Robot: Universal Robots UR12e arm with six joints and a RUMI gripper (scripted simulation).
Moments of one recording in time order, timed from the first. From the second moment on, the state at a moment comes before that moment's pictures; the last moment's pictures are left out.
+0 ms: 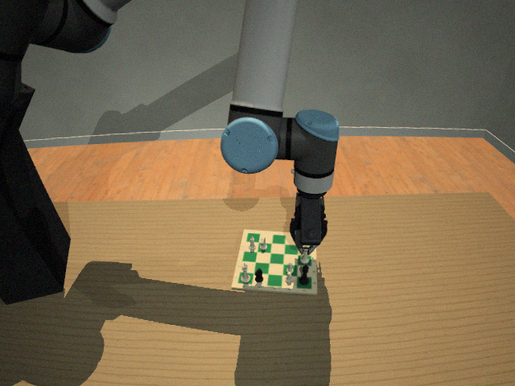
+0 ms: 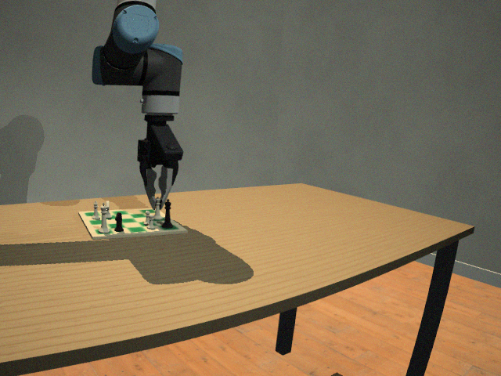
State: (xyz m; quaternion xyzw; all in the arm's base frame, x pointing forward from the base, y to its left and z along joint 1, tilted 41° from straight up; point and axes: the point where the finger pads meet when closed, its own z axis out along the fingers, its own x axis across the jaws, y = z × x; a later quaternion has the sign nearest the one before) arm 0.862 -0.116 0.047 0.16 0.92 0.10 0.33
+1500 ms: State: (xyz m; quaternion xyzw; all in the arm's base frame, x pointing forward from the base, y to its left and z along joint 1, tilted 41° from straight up) arm 0.862 -0.116 0.047 0.16 0.92 0.10 0.33
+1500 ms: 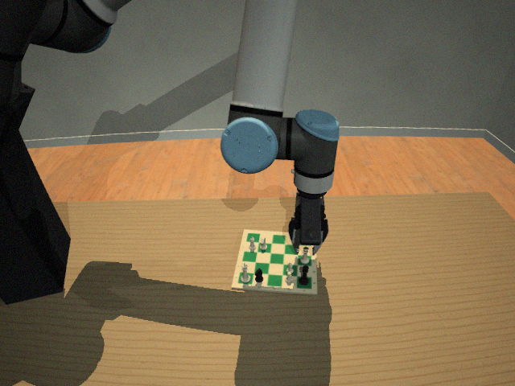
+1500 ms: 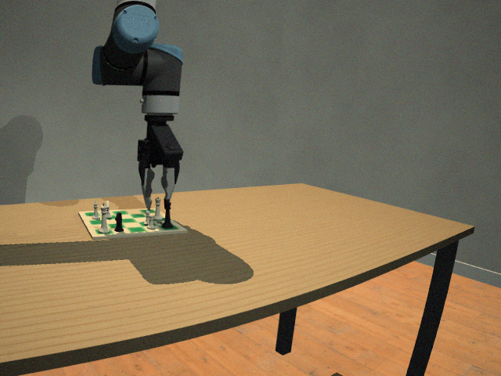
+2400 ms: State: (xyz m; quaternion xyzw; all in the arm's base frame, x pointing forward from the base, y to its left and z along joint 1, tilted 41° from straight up) arm 0.825 -0.121 0.090 0.16 0.92 0.10 0.33
